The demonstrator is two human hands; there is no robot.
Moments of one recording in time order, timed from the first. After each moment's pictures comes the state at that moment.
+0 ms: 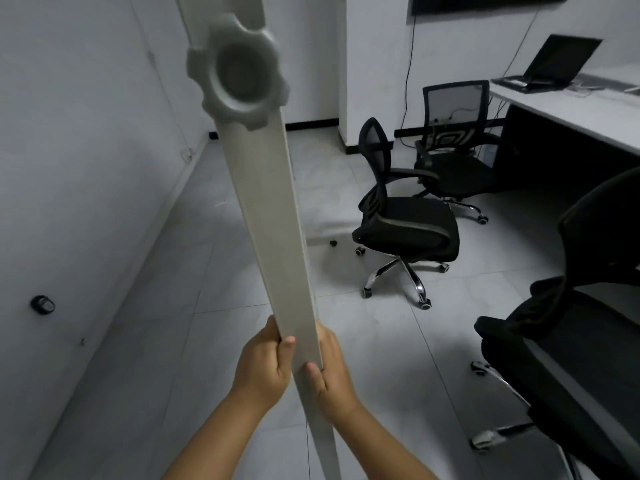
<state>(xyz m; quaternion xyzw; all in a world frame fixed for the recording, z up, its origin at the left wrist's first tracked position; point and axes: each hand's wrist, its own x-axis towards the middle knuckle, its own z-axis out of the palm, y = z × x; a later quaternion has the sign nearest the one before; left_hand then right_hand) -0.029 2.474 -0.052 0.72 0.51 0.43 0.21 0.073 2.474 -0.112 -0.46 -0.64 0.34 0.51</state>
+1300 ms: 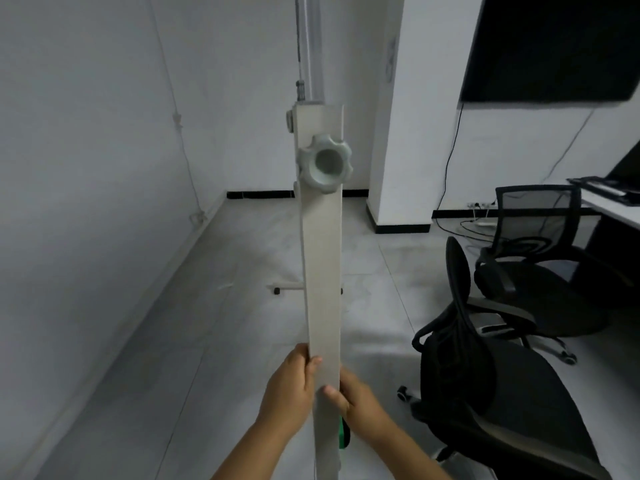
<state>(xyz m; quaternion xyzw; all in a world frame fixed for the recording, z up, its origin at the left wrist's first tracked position) -0.100 3.066 -0.044 0.66 0.61 0.38 0.22 0.027 3.079 -0.100 -0.43 -0.69 0.45 0.35</state>
